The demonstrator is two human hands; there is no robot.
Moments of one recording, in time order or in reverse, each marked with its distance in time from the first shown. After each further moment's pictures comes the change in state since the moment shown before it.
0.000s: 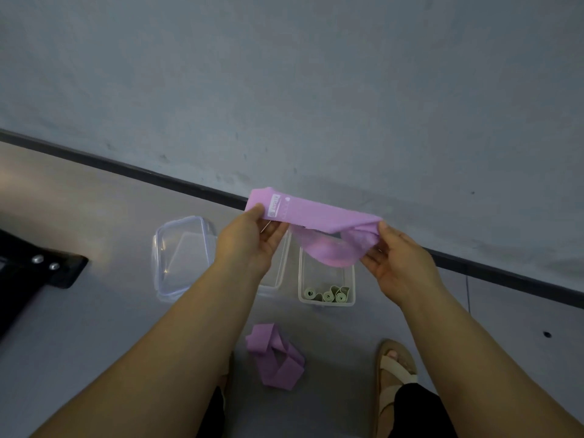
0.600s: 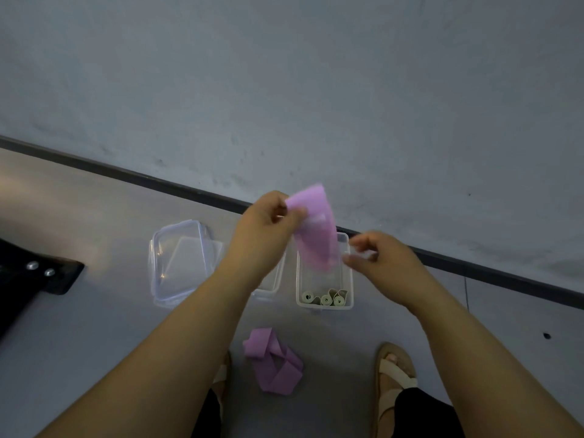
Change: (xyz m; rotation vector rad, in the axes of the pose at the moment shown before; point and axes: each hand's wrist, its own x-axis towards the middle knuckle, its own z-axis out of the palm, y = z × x) left_hand -0.015 -0.005 0.003 1.060 -0.251 0.563; right_hand -0.012 -0.010 -0.010 -1.285 -0.268 -0.411
